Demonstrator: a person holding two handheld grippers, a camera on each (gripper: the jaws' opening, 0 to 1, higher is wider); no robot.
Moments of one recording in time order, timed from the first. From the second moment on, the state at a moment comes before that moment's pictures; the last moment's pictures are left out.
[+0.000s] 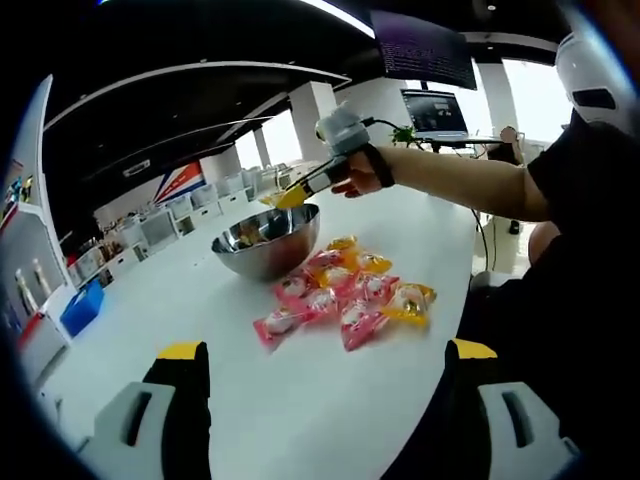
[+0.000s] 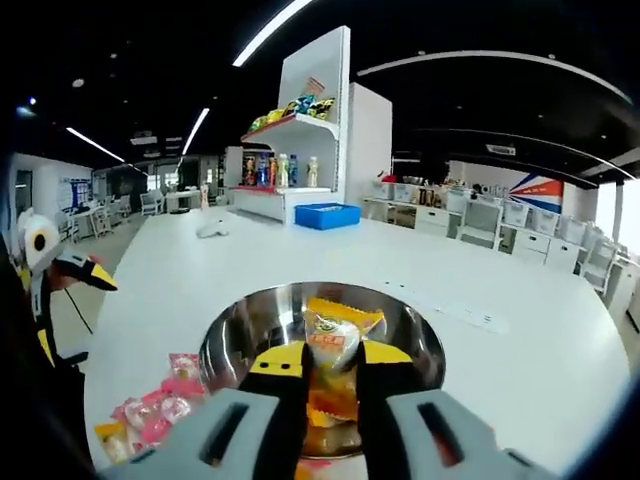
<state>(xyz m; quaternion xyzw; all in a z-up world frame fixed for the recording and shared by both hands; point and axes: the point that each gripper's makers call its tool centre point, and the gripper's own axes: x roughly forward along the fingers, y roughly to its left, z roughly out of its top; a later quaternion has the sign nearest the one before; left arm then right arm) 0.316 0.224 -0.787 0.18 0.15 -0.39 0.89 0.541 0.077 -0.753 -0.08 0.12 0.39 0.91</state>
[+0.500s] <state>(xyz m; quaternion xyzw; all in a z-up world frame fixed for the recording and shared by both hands) 0.317 0.224 -0.785 0.18 0.14 -0.39 0.89 0.553 0.078 -0.762 -0.08 0.14 0.38 0.91</state>
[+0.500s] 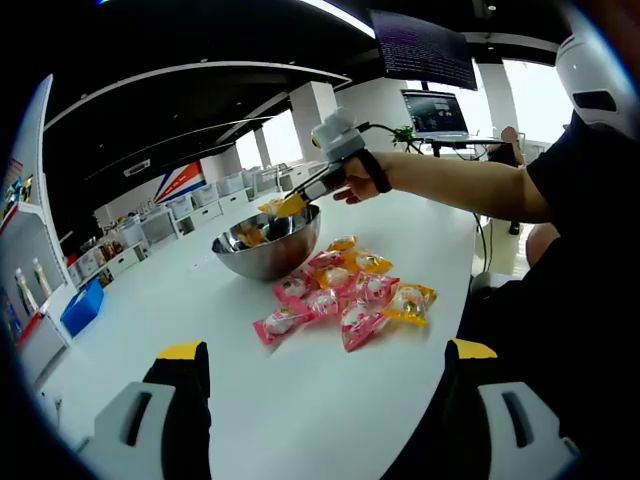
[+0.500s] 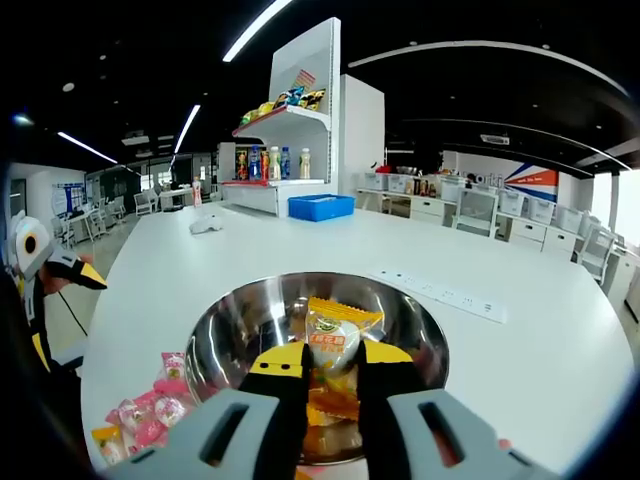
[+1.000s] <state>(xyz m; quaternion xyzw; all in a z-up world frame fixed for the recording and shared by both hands) 0.317 0.223 -0.788 0.18 0.15 -0.39 0.89 0.552 0.082 -0.765 -0.09 0.15 0.38 0.91</state>
